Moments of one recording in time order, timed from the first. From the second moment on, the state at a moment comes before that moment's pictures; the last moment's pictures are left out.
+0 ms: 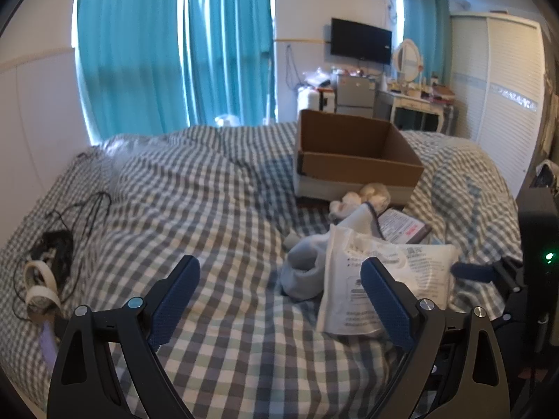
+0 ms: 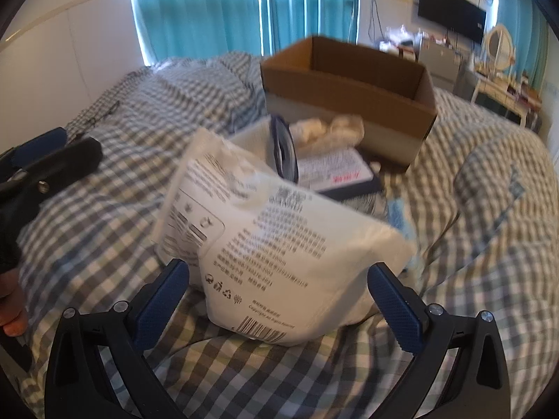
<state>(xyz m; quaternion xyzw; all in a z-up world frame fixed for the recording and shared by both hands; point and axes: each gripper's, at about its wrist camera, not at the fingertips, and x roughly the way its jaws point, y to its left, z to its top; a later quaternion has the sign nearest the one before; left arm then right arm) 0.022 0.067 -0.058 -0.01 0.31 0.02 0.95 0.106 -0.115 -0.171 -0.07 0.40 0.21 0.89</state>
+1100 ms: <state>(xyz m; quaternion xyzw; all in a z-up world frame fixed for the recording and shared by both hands) 0.066 0.031 -0.070 0.01 0.33 -0.01 0.94 0.135 -0.216 -0.104 -0.04 0.31 0.13 0.94</state>
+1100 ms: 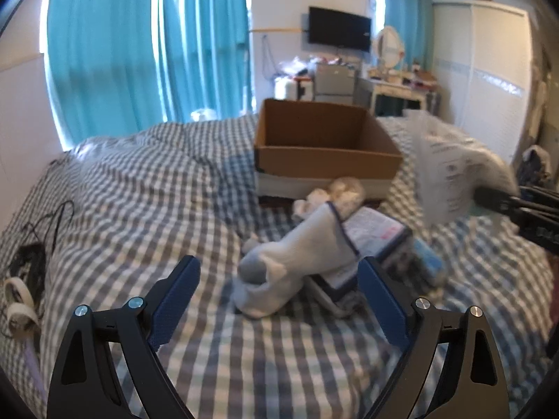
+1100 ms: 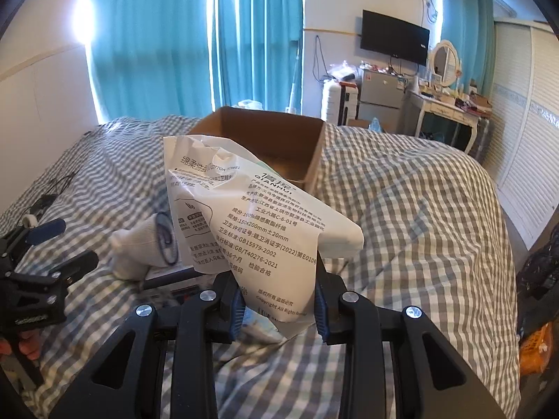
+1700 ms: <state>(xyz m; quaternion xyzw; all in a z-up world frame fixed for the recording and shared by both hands) 0.108 0.036 -0.111 -0.02 0.40 -0.02 0.91 0.161 -0.223 -0.125 -0.04 0.33 0.14 0.93</state>
